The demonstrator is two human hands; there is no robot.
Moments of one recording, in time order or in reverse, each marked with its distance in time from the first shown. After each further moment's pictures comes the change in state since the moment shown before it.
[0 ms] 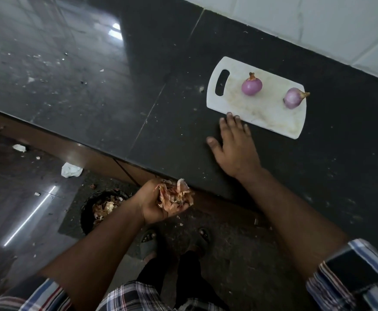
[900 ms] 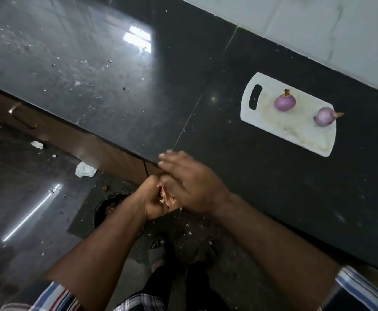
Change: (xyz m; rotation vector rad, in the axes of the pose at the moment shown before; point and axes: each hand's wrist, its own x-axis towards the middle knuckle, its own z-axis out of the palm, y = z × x) left_hand -0.039 0.051 -0.041 -0.040 -0.037 0.143; right_hand -0.028 -0.163 0.011 0.444 -0.024 -0.586
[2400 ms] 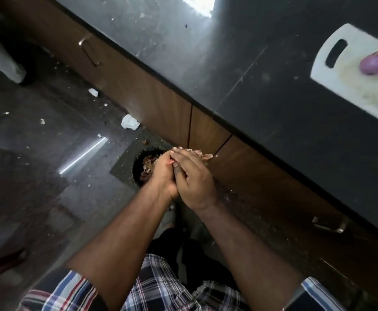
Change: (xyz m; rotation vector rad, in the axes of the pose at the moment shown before) left_hand -0.030 -0.072 -0.086 -0.332 0.208 0.253; right_hand -0.057 -0.067 0.145 0.344 0.315 0.143
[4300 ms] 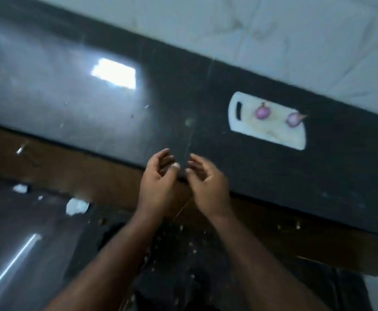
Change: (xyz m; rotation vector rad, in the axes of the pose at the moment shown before) left_hand -0.006 0.075 0.115 1.049 -0.264 0.903; right_hand 0.096 -0.065 -0.098 0.069 0.411 0.518
